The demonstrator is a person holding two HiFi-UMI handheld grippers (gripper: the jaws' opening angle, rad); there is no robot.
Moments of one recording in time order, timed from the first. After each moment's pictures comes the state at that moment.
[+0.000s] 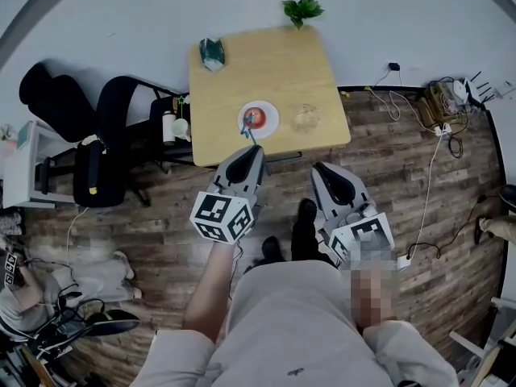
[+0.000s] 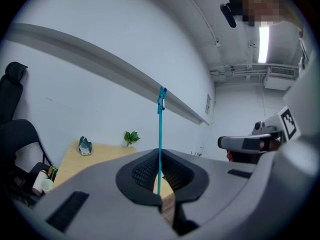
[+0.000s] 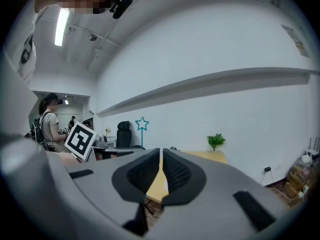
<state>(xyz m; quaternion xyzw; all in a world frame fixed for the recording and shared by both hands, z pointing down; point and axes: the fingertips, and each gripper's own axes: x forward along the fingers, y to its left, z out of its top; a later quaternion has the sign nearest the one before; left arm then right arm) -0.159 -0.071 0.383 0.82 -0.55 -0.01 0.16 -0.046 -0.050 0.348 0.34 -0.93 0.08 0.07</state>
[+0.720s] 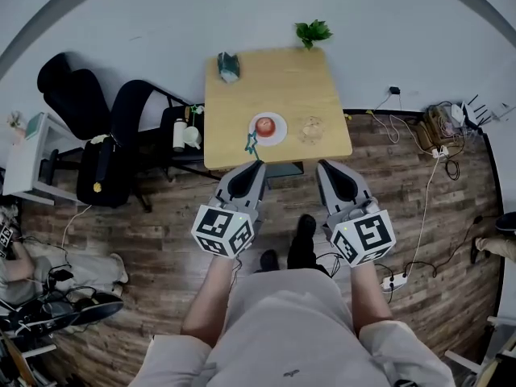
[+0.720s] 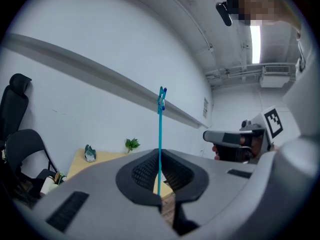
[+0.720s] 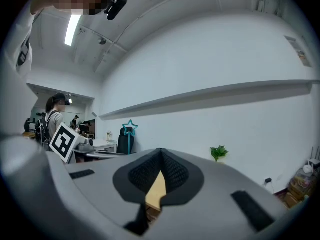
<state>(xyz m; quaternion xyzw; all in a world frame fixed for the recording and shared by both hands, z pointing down) -0.170 0.001 0.341 0.82 -0.56 -0.03 0.13 -0.060 -0.017 0.301 0.34 -0.94 0.03 0.04</state>
